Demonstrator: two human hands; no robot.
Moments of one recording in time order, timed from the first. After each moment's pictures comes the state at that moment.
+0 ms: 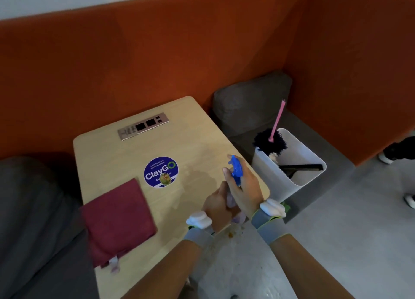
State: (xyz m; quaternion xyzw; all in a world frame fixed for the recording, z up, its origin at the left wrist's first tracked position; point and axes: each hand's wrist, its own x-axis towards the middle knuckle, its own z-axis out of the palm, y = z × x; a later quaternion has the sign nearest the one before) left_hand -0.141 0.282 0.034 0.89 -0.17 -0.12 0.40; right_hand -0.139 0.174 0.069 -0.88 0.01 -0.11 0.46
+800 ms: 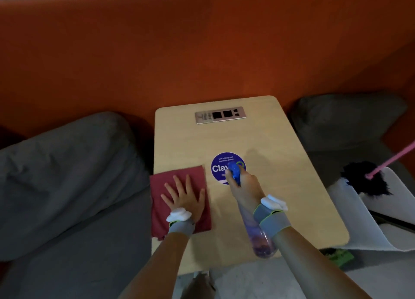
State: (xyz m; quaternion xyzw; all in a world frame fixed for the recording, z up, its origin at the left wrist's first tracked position) left_hand -0.118 0.492 -0.042 0.94 0.27 -0.13 0.16; right_hand -0.067 0.336 0.043 -0.92 -0.06 0.10 0.37
